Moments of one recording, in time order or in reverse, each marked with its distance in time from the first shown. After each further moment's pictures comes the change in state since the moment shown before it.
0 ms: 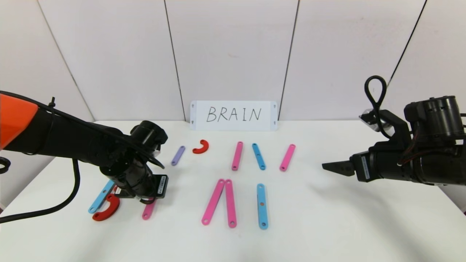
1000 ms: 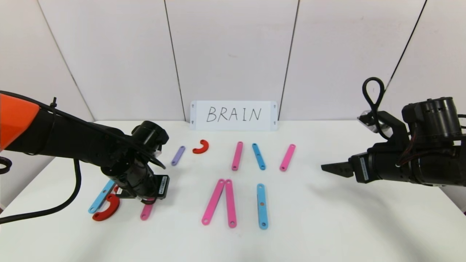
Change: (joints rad) left arm -0.006 0.001 -0.001 0.000 -0.007 -0.002; right arm 0.005 0.004 0.002 0.000 0.000 0.000
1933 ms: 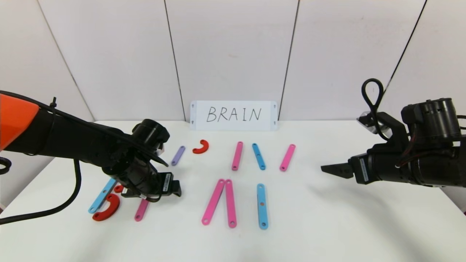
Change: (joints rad) left arm -0.006 -0.003 0.001 -0.037 -0.066 -0.026; right arm 0.000 0.001 0.005 0.000 0.000 -0.003
